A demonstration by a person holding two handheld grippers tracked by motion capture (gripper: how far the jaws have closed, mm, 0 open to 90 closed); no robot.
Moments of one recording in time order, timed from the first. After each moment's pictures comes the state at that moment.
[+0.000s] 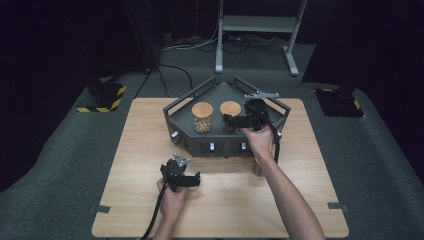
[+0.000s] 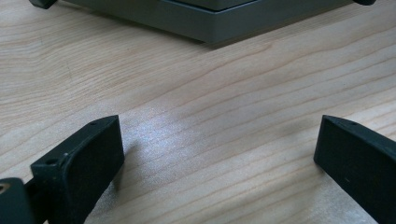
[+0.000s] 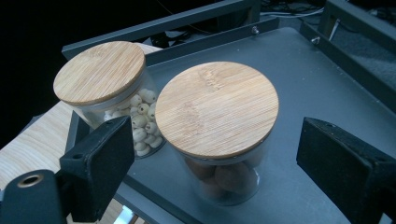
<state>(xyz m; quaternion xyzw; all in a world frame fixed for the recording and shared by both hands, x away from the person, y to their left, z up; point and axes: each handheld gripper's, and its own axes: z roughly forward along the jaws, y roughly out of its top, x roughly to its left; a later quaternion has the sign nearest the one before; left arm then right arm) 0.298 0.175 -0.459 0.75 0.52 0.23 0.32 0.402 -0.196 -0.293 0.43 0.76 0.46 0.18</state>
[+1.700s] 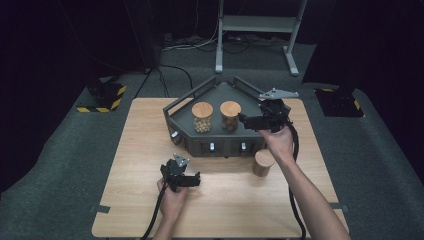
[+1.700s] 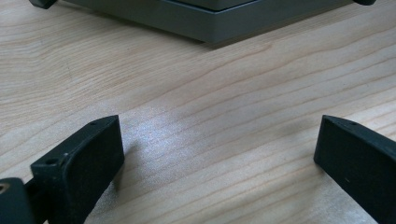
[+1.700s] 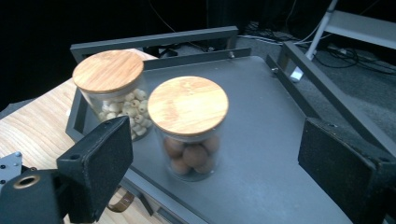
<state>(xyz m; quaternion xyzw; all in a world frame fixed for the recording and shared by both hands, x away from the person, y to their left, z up) 0.298 0.175 -0.458 0.75 0.52 0.23 0.32 0.366 -0.231 -0.264 0.39 0.77 0.45 0.24</state>
